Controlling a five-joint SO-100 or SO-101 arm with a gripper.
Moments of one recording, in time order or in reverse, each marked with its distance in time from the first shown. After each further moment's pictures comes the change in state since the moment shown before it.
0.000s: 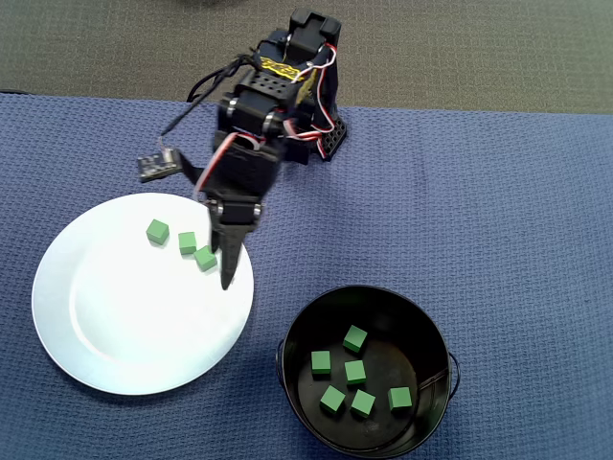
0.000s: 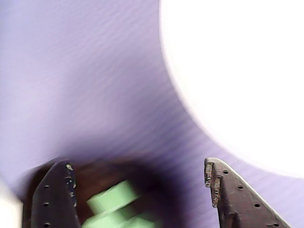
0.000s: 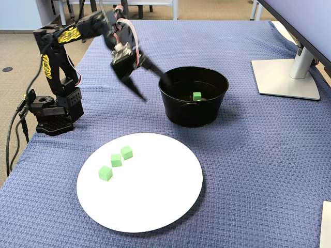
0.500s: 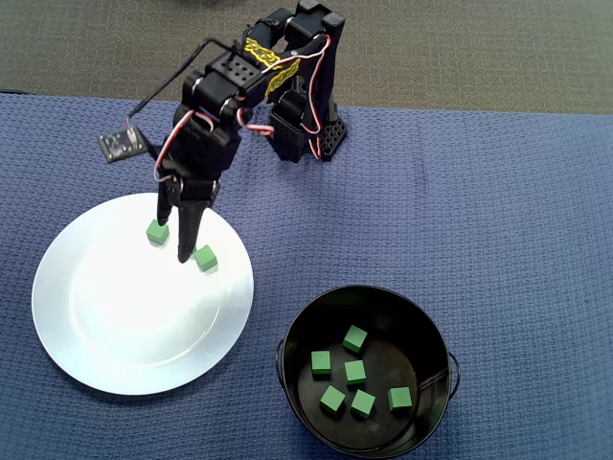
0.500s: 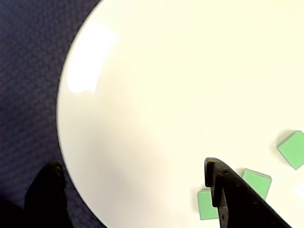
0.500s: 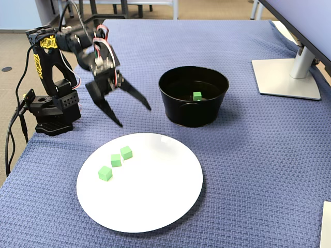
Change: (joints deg) arm 13.9 6.9 16.9 -11.9 -22.8
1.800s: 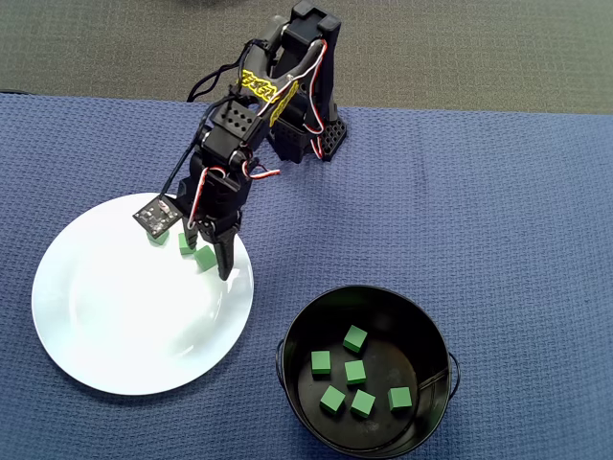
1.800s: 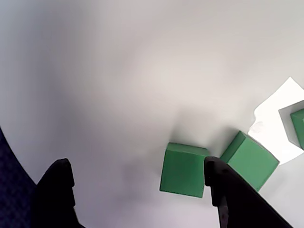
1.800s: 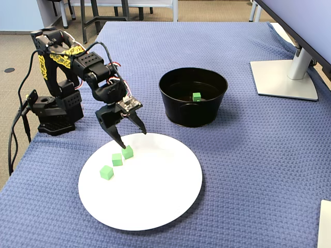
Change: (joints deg) arm -3.7 -5.0 20.8 -15.0 -15.9
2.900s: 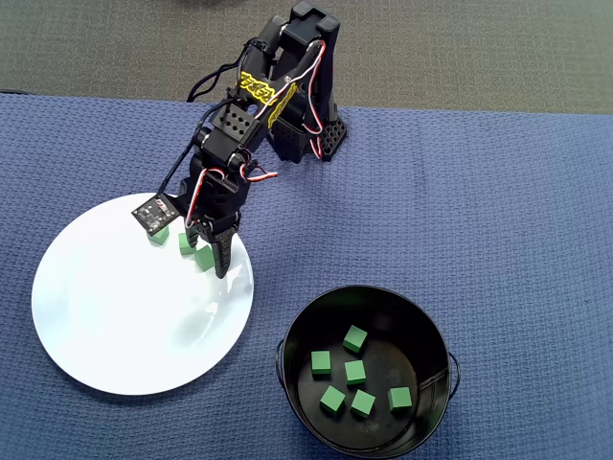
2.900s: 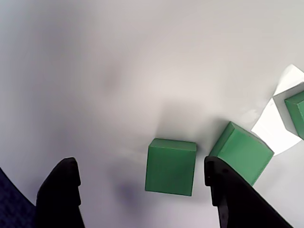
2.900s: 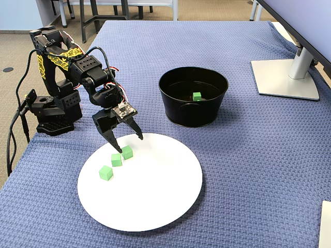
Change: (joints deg) arm 1.3 -0.2 4.4 -3.4 2.0
